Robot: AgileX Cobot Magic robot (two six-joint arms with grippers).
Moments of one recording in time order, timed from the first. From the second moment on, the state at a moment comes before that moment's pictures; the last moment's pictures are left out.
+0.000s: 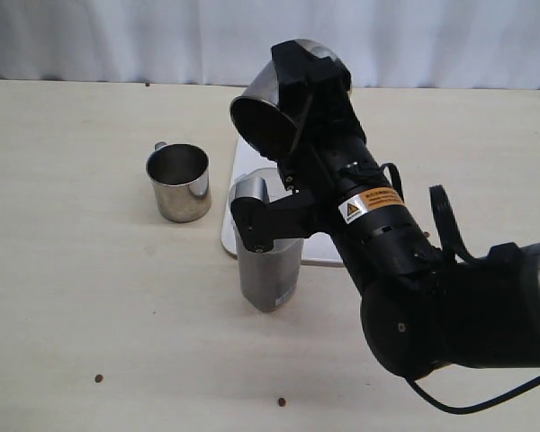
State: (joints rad) left arm 0.14 0.00 0.00 0.10 0.18 -0.11; right arm 0.92 1.72 -0.64 0.63 -1.19 -2.12
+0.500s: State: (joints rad) left arm 0.14 0.00 0.00 0.10 0.18 -0.11; right arm 0.92 1.72 -0.64 0.69 -1.19 -2.12
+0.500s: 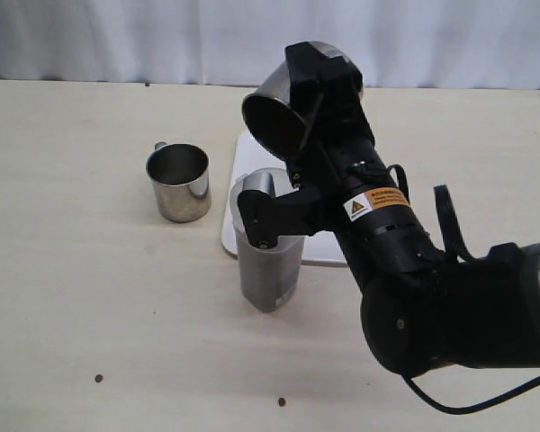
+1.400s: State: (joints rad) left arm 0.14 0.00 0.00 0.10 0.18 -0.11; right arm 0.92 1.64 -0.63 0.65 -1.18 -2.12
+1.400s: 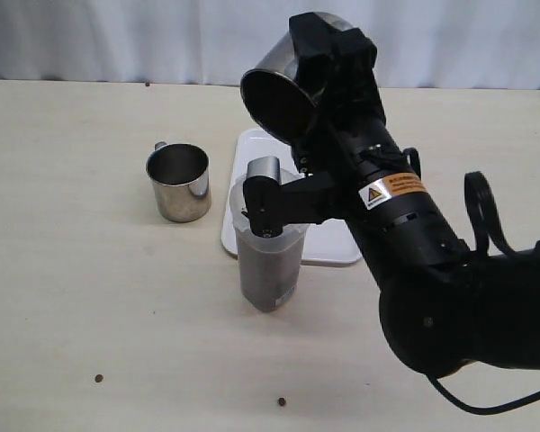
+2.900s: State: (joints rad) left arm 0.14 0.00 0.00 0.10 0.18 -0.11; right arm 0.92 1.69 -0.62 0.64 -1.20 -2.12
